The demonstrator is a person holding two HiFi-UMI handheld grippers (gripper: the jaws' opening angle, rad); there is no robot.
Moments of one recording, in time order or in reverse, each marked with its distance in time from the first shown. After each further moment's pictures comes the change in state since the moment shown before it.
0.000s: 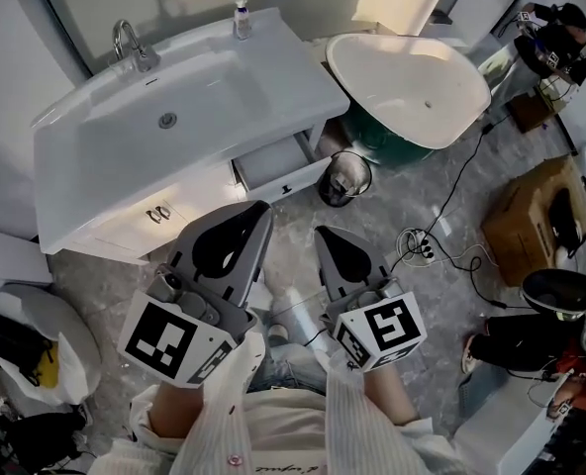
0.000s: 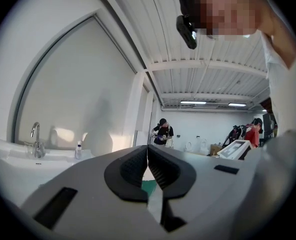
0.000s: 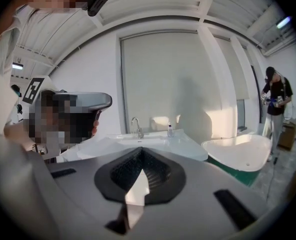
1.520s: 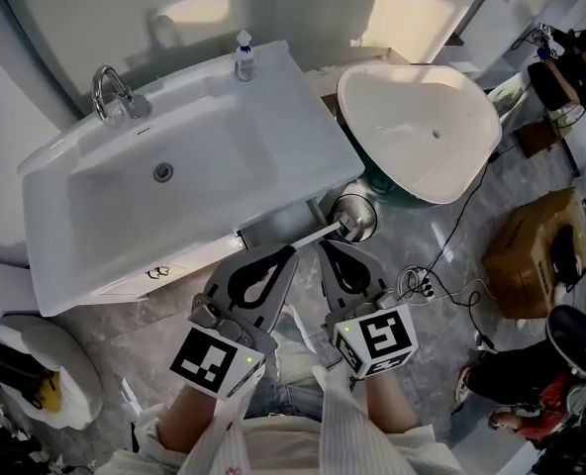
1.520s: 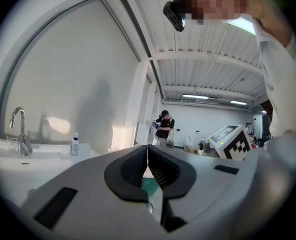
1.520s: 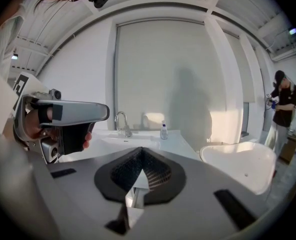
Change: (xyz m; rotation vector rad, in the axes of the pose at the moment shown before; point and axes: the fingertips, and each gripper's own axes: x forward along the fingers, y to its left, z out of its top) left arm 0.123 0.089 -0.040 -0.043 0.106 -0.038; right arm 0.142 -0.093 0.027 -0.065 0.068 -0.026
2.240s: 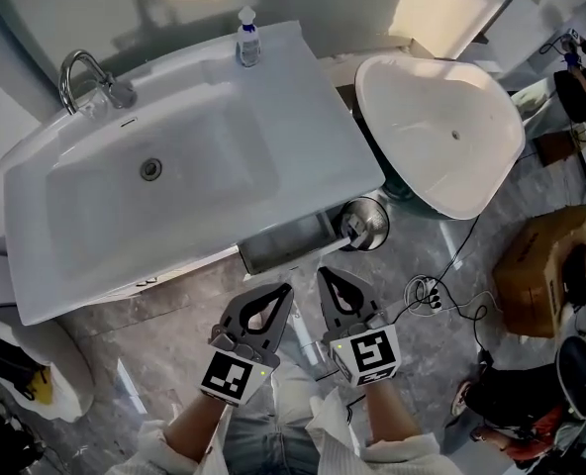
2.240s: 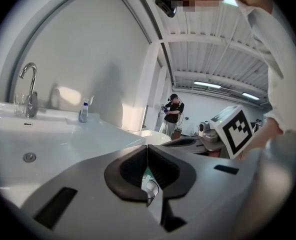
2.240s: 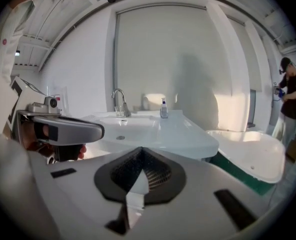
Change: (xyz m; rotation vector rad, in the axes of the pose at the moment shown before) left arm 0.038 0.031 -0.167 -0.054 0.137 0.107; right arm 0.055 -0.038 -0.131 -0.014 0.094 0.064
